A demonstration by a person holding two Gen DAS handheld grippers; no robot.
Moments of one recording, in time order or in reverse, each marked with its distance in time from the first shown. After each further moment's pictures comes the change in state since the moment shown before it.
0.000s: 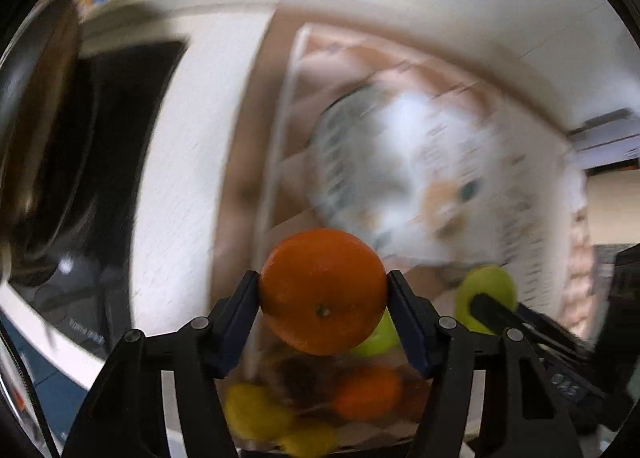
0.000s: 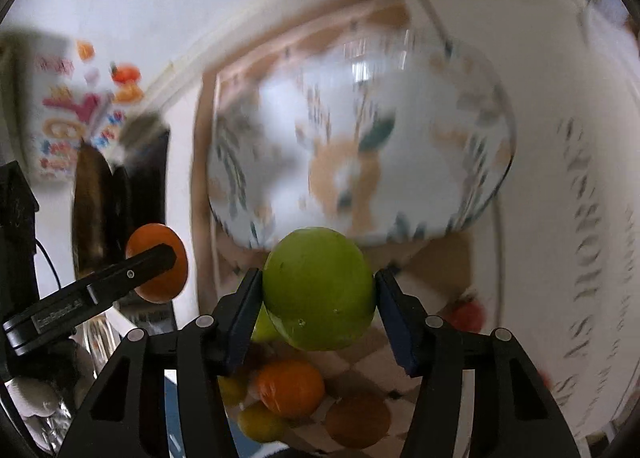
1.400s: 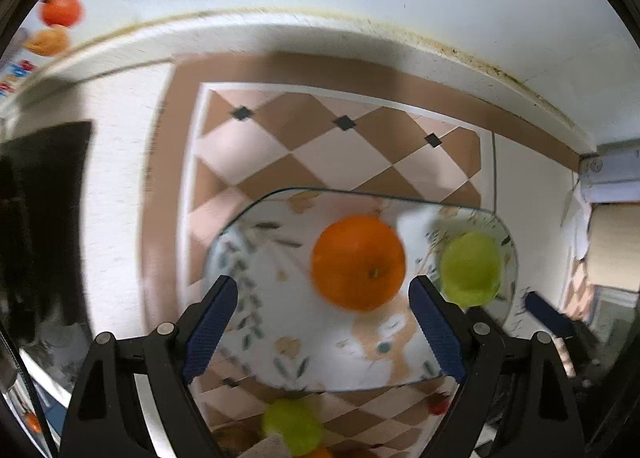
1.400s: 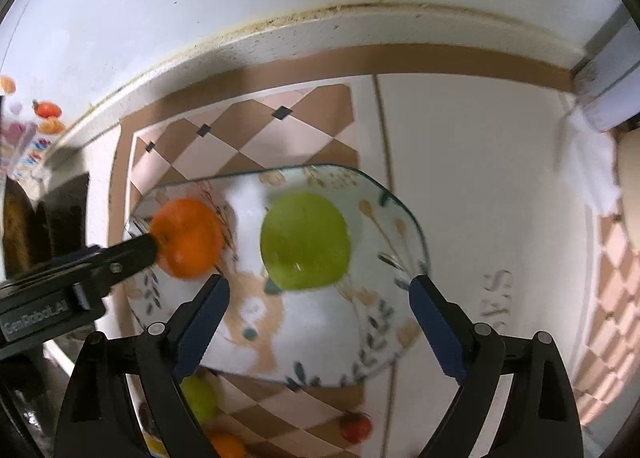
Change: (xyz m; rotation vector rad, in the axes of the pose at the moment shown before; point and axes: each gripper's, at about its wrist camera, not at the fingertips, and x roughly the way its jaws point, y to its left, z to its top) left arm 0.046 -0.054 0.083 0.047 0.046 0.082; right arm 0.016 -0.012 0.095 -0.082 0.002 -0.335
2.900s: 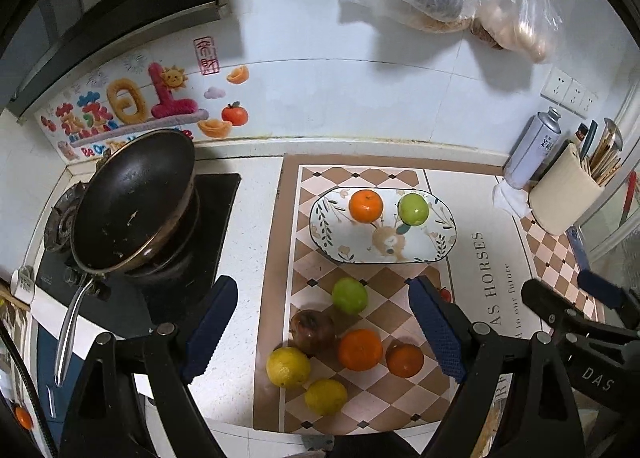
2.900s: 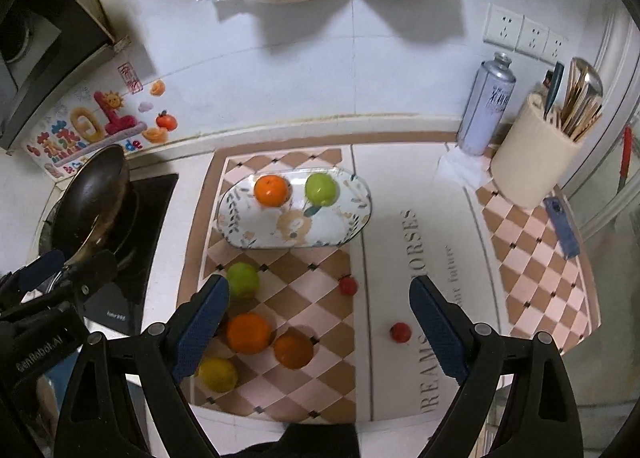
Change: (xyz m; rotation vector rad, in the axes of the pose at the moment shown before) left arm -0.210 0.037 -0.268 0.087 -0.565 0.070; right arm -0.239 0.032 -0.252 -0.046 -0.426 -0.040
